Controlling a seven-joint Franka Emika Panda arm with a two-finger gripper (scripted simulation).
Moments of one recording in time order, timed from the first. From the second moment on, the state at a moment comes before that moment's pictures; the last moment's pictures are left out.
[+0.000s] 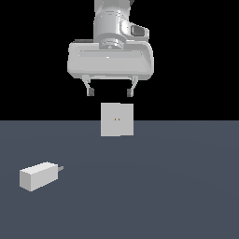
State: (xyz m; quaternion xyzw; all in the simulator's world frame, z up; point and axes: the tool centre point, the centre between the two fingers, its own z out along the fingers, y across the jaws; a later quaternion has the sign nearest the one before) arm -0.012 0.022 0.164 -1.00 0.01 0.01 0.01
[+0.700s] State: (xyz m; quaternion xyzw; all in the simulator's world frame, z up) arm -0.030 0.033 0.151 -1.00 0.04 0.01 0.01
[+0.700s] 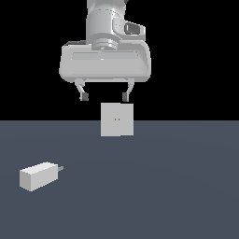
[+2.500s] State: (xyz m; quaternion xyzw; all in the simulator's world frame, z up) arm -0.111 0.126 0.063 -0.97 0.23 -0.03 -0.01
